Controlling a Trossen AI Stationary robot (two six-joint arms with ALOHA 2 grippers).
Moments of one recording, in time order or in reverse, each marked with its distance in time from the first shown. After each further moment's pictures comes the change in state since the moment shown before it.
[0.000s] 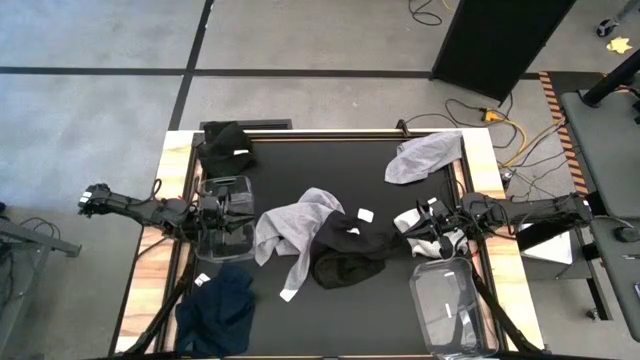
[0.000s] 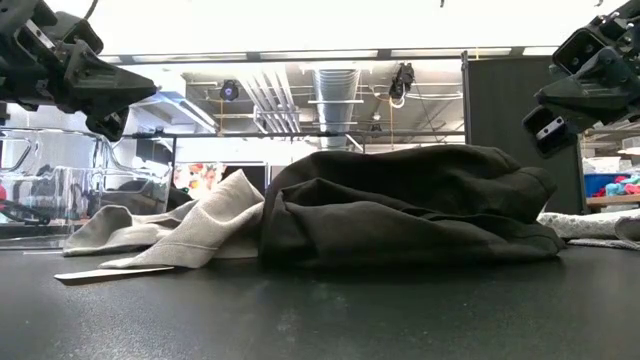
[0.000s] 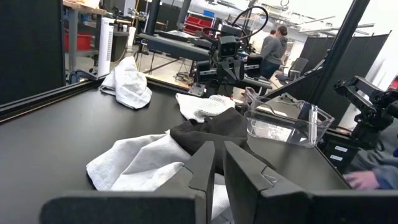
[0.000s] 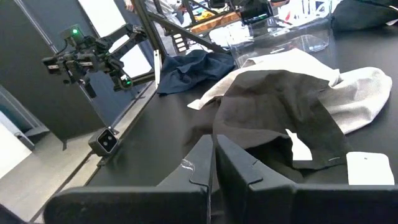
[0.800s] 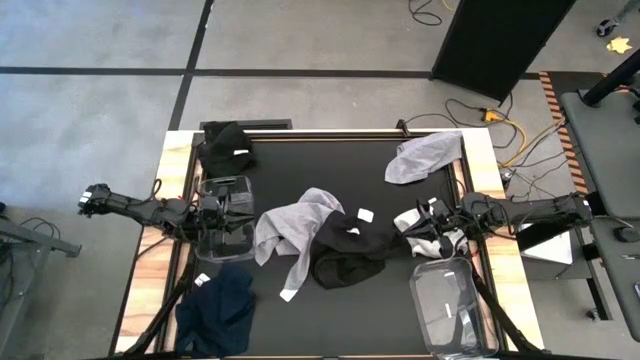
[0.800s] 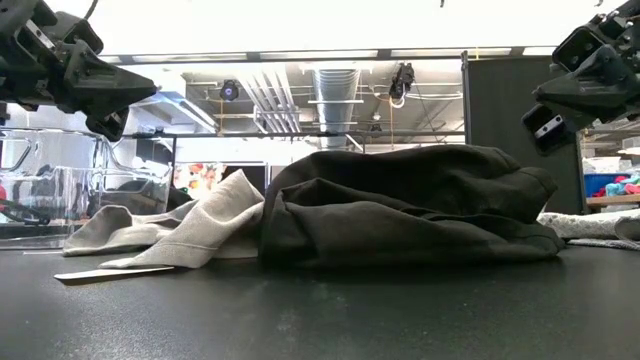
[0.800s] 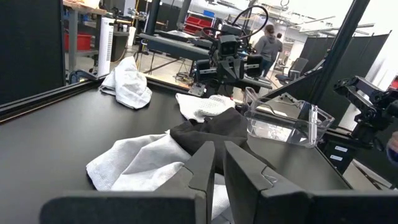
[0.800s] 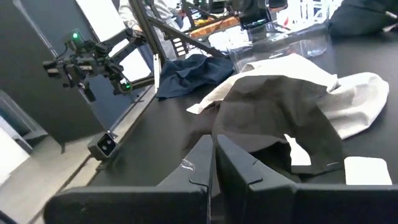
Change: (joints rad) left arm 0.000 0.000 0.000 0.000 0.000 0.000; right arm 0.000 0.000 -0.001 0.025 0.012 0.003
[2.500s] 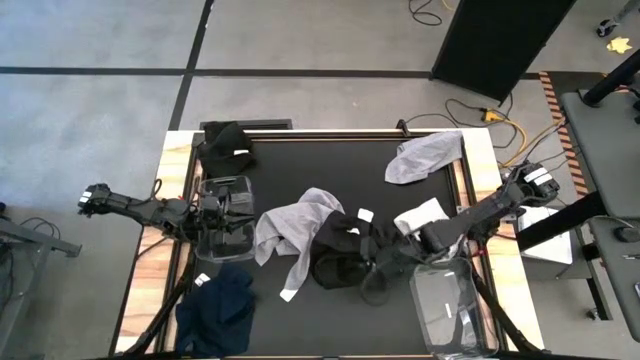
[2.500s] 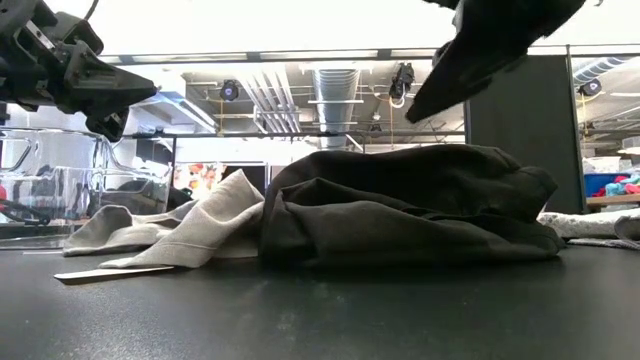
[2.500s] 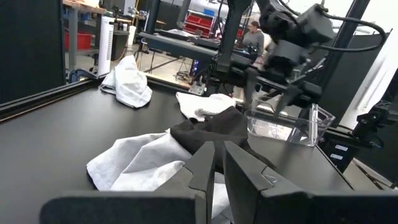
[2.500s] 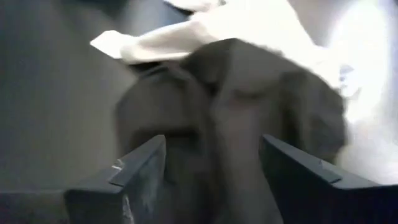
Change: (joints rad) left arm 0.000 0.005 0.000 0.000 0.000 0.000; right arm 0.383 1.343 0.919 -0.313 0.669 0.002
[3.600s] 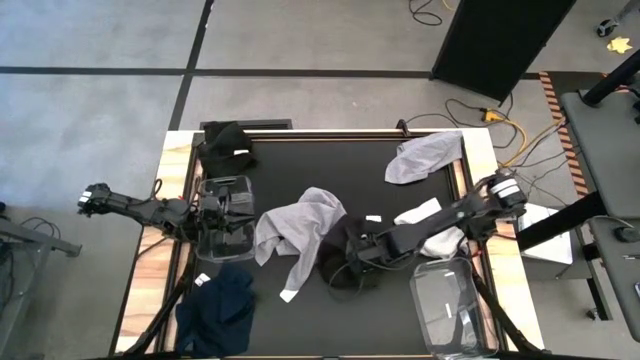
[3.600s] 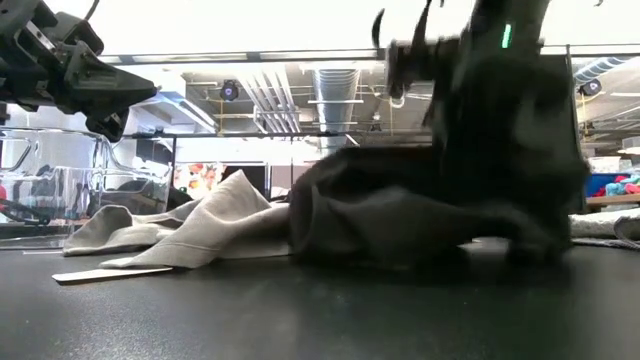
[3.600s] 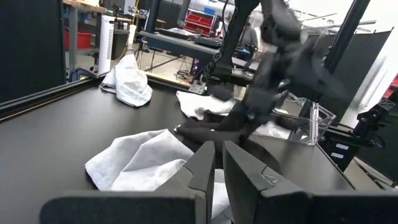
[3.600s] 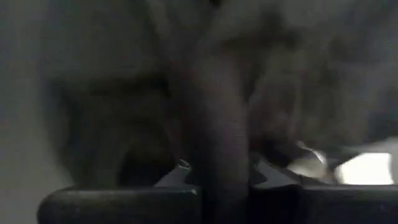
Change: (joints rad) left arm 0.000 0.005 0.000 0.000 0.000 0.000; right arm -0.071 0.250 0.234 -0.398 -0.204 0.083
